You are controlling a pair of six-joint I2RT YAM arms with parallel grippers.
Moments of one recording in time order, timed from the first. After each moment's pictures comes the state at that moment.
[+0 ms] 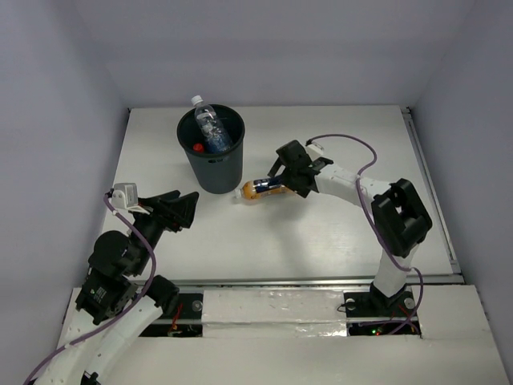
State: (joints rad) left arm -0.58 0.27 0.71 -0.36 -0.20 -0.51; right arm 0.65 1.83 1.31 -0.43 0.36 1.08
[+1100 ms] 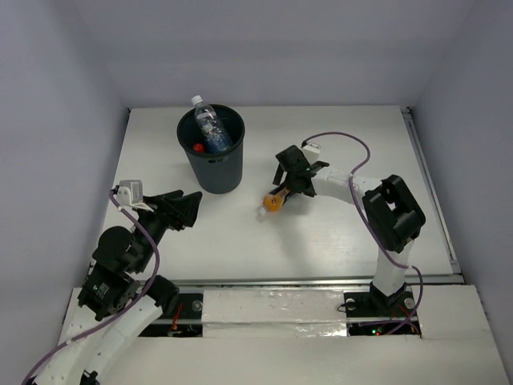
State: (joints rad) left arm -0.58 0.29 0.71 -0.36 -0.18 -0.51; right arm 0.64 1.89 1.29 -0.37 0.47 0.87
